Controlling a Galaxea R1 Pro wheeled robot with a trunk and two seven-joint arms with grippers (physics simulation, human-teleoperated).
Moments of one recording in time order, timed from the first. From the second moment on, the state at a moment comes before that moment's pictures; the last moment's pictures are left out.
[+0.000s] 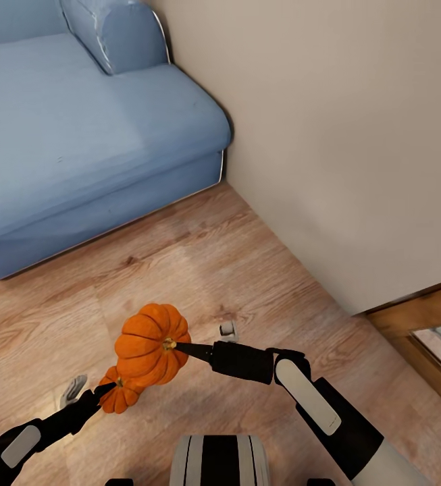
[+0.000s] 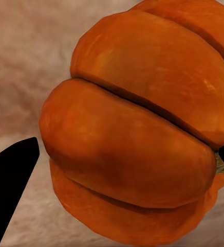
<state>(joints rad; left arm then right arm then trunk) -0.52 0.36 -0.04 -0.36 0.96 0.43 -0.54 -0.56 -0.10 0.61 -1.33 -1.19 0.66 0.61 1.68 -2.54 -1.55</state>
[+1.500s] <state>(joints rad) -0.52 0.51 -0.03 -0.36 0.99 0.45 -0.79 -0.55 -0.20 0.61 -1.21 -1.25 0.60 0.62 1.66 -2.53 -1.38</state>
